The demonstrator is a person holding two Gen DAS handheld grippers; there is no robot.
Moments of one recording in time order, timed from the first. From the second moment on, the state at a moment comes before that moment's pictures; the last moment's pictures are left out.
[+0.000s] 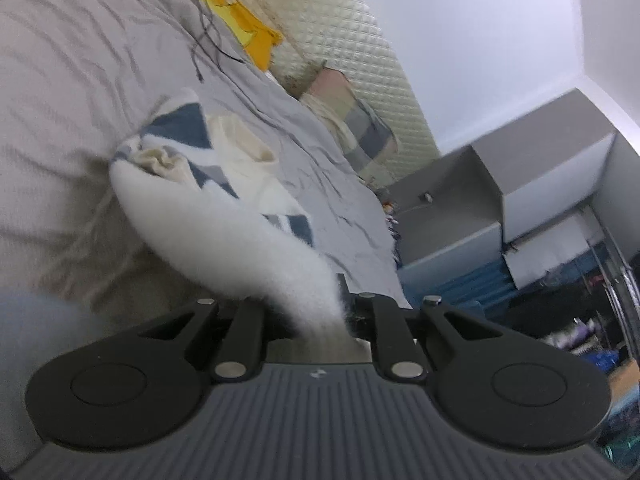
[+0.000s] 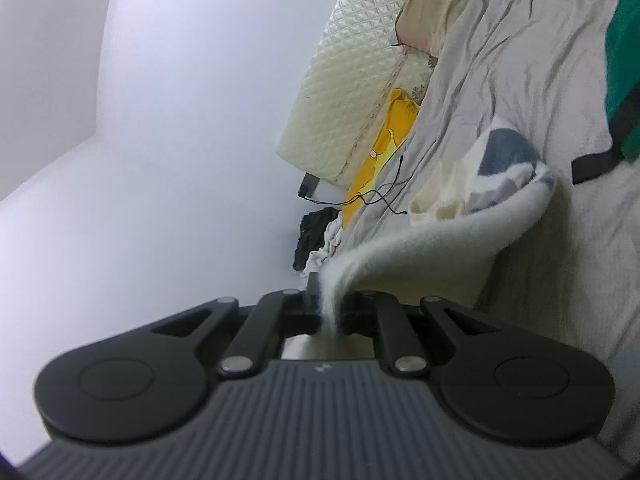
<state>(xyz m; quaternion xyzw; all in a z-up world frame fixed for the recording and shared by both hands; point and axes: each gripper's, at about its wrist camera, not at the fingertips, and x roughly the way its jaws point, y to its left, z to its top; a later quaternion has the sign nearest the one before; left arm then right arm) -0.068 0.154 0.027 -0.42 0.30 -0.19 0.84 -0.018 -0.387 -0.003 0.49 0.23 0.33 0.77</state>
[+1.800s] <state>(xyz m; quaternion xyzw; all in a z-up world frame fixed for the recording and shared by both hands) 0.356 0.177 -0.139 -0.37 0.28 -0.05 0.88 0.371 -0.300 -0.144 0.41 0.31 0.17 0.84</state>
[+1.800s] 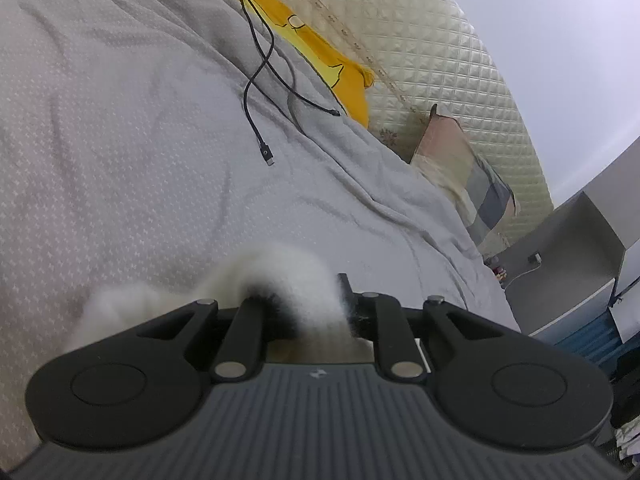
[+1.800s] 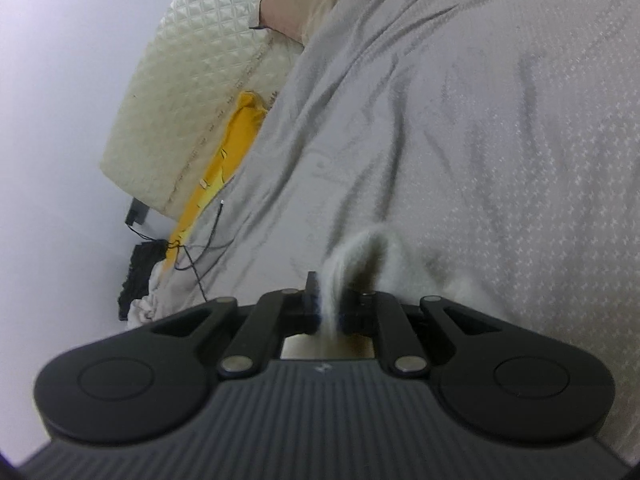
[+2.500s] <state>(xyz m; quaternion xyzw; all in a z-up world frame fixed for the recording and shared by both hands) 0.312 0.111 -0.104 -0.17 0.30 -0.05 0.94 0.322 -0.241 -0.086 0.16 0.30 0.18 0.92</state>
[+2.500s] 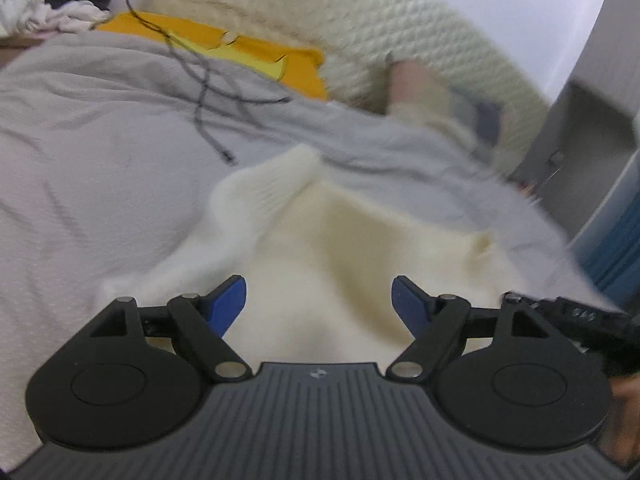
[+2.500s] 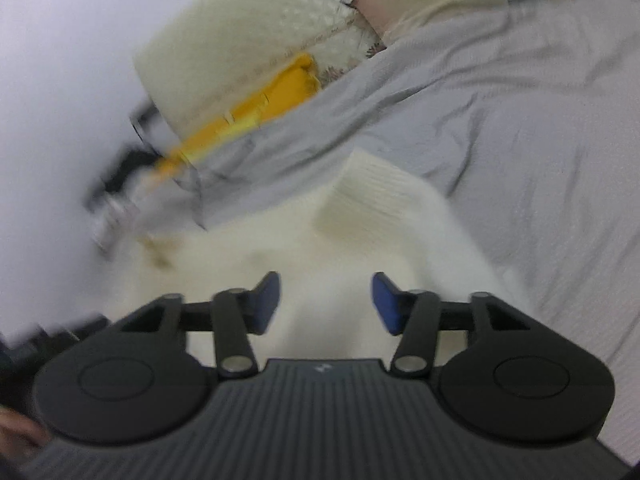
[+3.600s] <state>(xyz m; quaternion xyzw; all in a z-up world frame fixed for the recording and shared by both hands) 0.280 0.098 -0.091 -0.13 0.28 0.03 0.95 0.287 -0.197 -0.064 0.03 0.26 0.18 0.95</state>
